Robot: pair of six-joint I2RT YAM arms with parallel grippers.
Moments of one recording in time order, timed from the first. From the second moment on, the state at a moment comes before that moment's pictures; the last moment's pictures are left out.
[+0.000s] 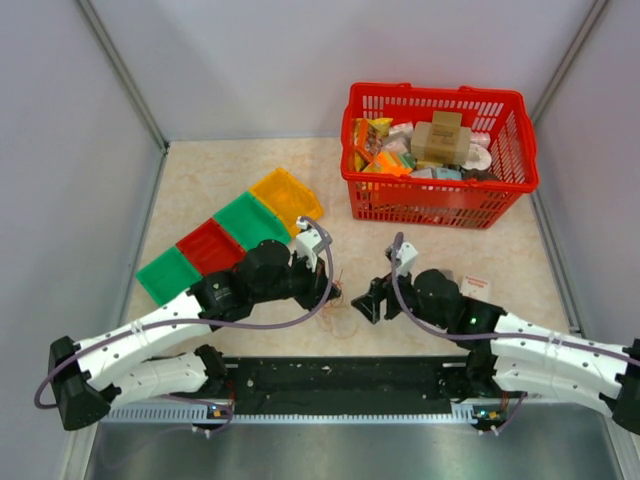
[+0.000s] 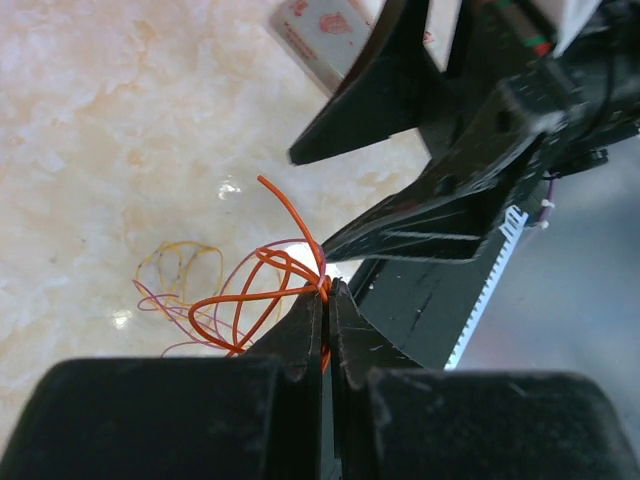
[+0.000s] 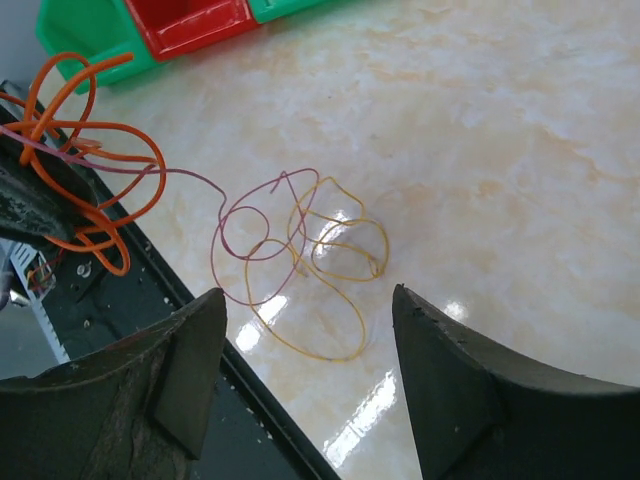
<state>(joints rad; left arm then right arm) -0.97 0.97 0.82 -0.32 0.17 -0.40 1.02 0.77 0.43 -0.02 0.11 0.47</state>
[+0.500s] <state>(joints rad) -0.97 0.90 0.83 -0.33 0.23 -0.43 1.08 1.06 0.41 0.49 -0.05 0.36</state>
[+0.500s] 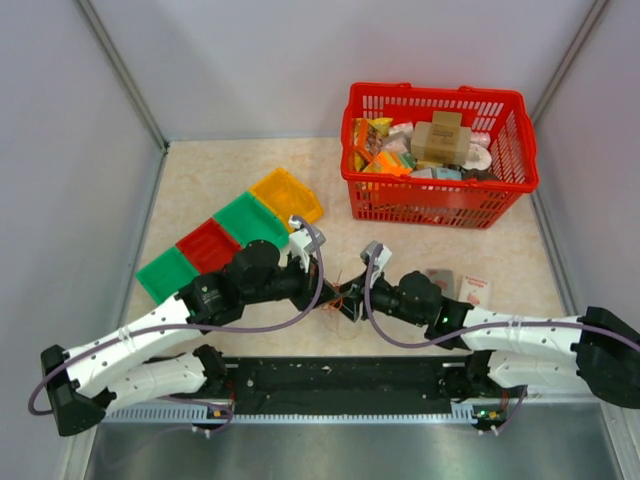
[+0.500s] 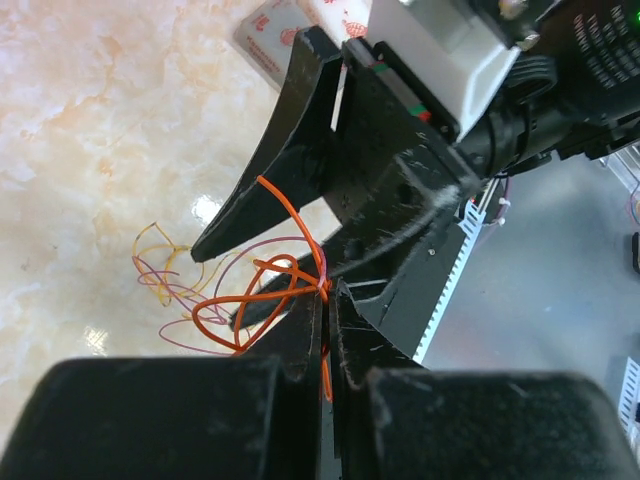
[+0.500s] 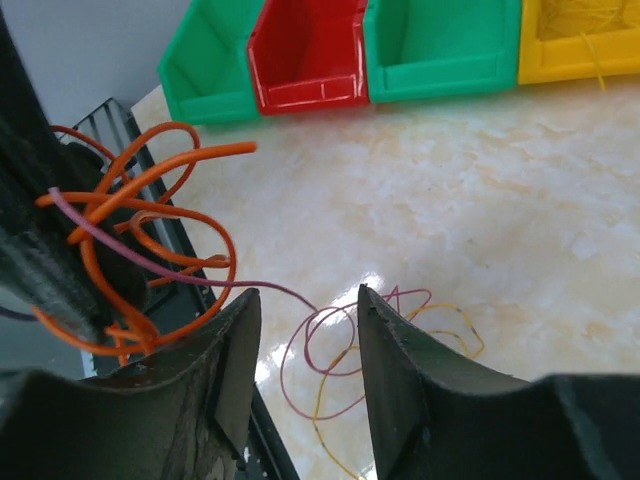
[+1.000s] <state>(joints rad) -0.97 0.93 0.78 -0.30 0.28 -0.45 1.09 0.89 0.25 0.58 0.46 0.54</state>
